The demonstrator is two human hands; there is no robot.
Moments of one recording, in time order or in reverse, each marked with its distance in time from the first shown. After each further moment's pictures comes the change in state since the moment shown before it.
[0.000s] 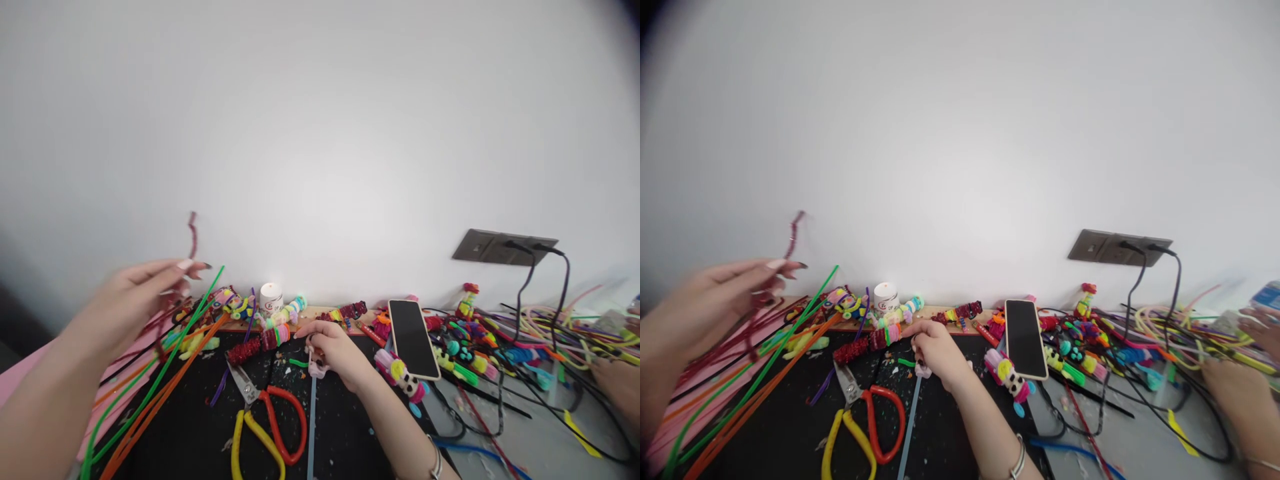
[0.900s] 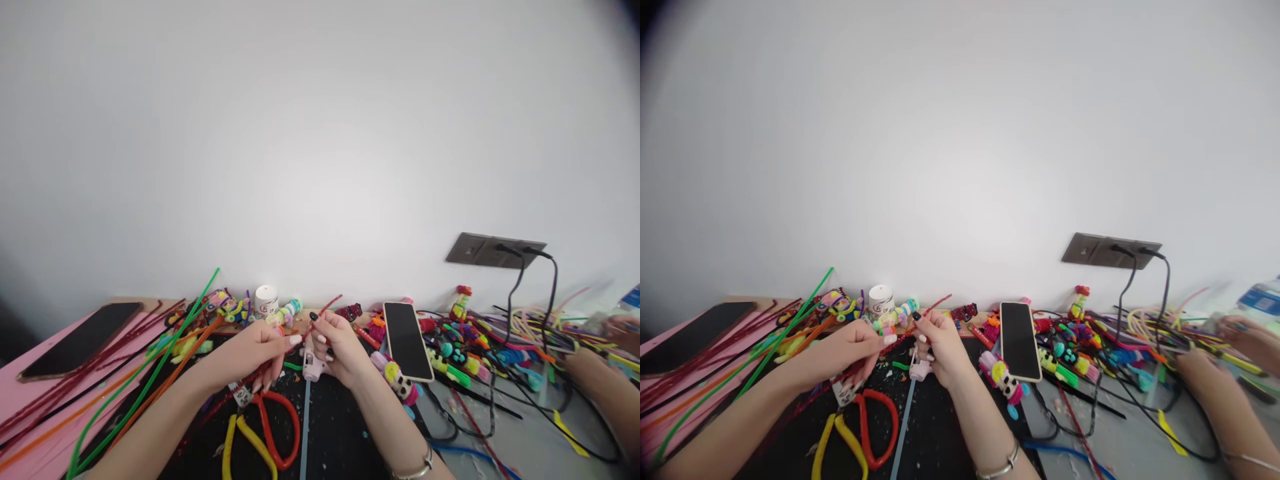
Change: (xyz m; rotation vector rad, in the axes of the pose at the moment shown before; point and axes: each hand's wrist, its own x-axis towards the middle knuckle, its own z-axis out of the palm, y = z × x) left_hand -0.043 0.011 0.108 -0.244 -0.975 -0.054; right_hand 0.003 0.000 -0.010 0.526 -0.076 -0.151
